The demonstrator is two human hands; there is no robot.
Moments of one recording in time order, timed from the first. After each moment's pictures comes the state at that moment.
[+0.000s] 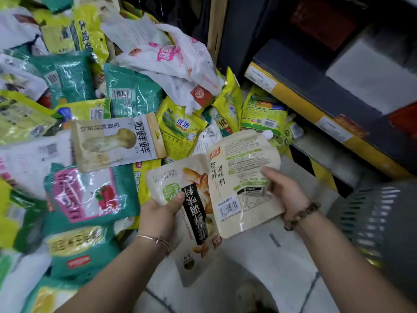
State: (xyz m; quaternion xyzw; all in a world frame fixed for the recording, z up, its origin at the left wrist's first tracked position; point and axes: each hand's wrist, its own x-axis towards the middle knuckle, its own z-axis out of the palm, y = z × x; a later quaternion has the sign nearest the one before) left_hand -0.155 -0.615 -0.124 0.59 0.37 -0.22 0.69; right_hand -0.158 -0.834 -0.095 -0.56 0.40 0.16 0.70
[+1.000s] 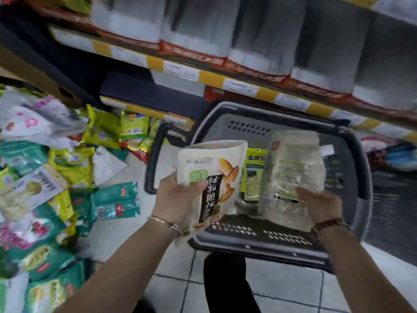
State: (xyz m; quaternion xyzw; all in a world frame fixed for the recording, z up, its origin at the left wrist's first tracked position) left_hand -0.270 -0.966 0.186 0.74 0.10 -0.40 0.54; right_hand -0.448 -1.171 0.138 -0.56 0.70 -0.03 0.43
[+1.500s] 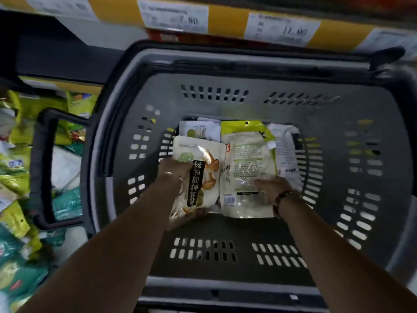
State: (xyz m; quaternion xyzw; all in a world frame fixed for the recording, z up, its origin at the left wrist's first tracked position) left_hand -0.279 -1.079 -0.073 0.86 0.14 -0.44 0.23; right_hand -0.469 -1.215 -0.089 -0.44 0.68 0.17 0.56
